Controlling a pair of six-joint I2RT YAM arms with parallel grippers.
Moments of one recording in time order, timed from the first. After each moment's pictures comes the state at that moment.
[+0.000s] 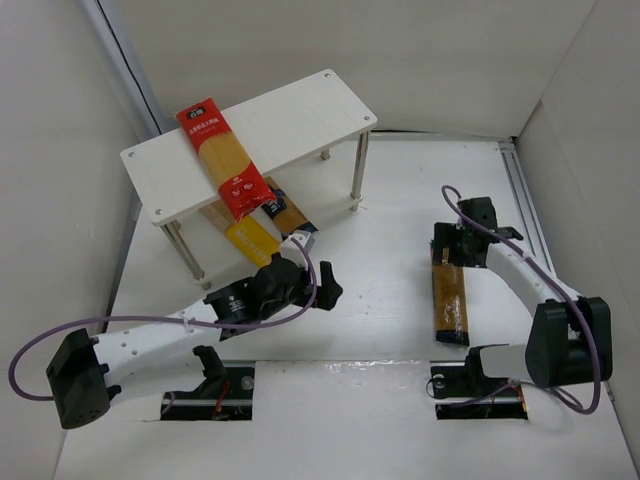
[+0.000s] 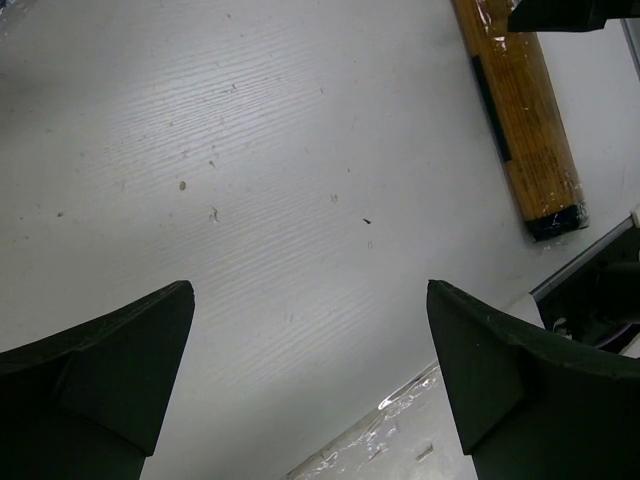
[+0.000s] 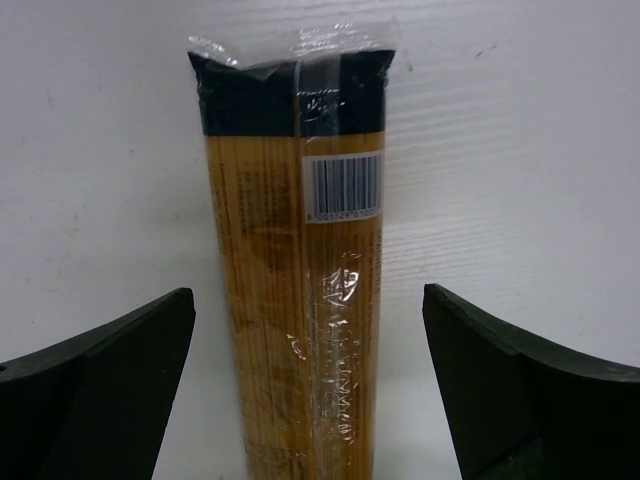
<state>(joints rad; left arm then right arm) -1.01 0.95 0.59 -0.17 -0.23 -0.65 0.09 1.29 0.83 -0.57 0.14 0.18</state>
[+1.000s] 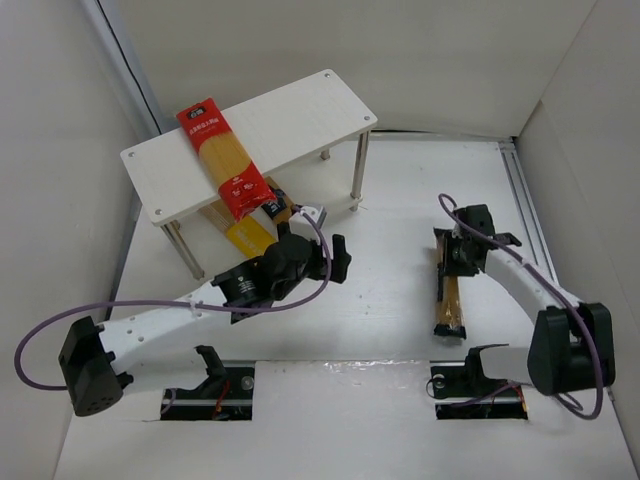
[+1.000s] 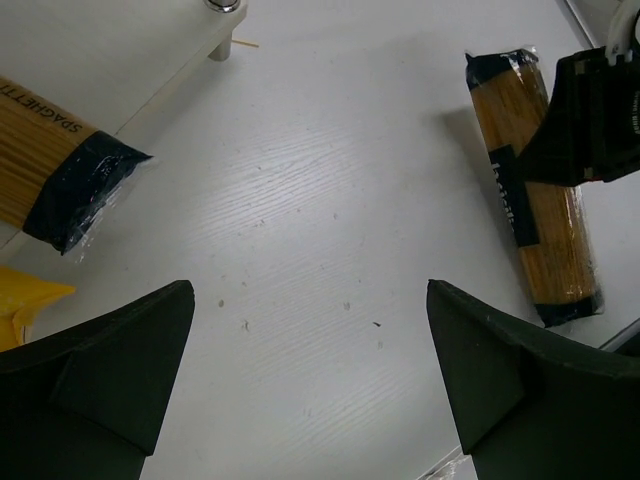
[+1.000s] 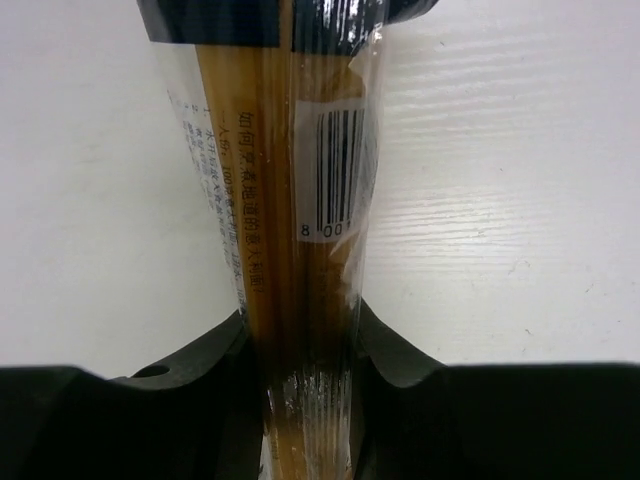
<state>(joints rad) -1.02 1.09 0.83 -0.17 -0.38 -0.48 0.11 1.33 0.77 -0.59 0.04 0.21</state>
